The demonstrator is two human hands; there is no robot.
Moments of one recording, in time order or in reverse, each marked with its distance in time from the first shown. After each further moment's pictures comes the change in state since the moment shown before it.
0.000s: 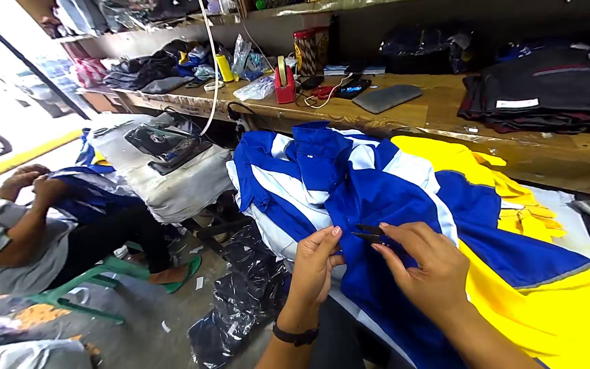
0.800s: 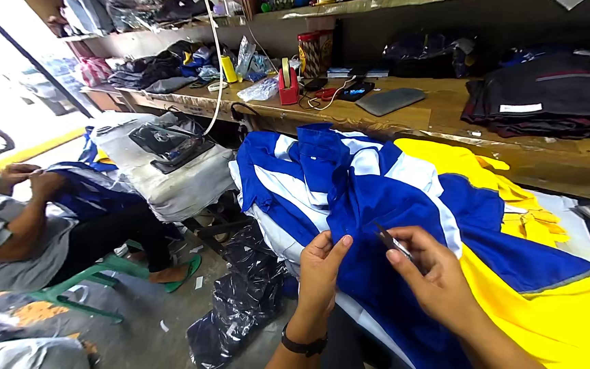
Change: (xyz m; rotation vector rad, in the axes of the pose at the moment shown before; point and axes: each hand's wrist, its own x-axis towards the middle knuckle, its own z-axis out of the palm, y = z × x) left_hand -0.006 -0.013 0.003 0.120 0.082 0.156; right_hand 0.002 -0.004 -0.015 0.660 -0.280 0.321
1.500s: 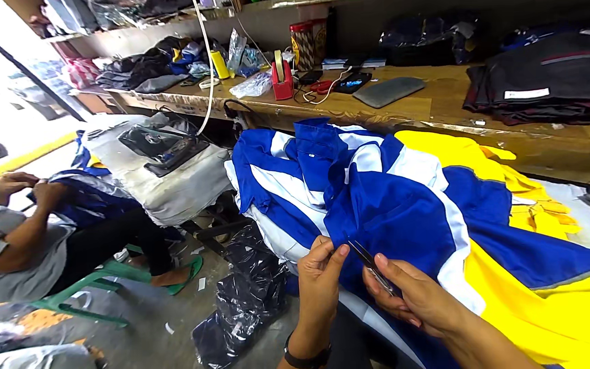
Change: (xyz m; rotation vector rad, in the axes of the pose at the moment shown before) left_hand -0.001 -0.017 -0.019 0.121 -0.056 0.241; right_hand -0.003 -0.004 0.020 0.874 -0.502 0.583
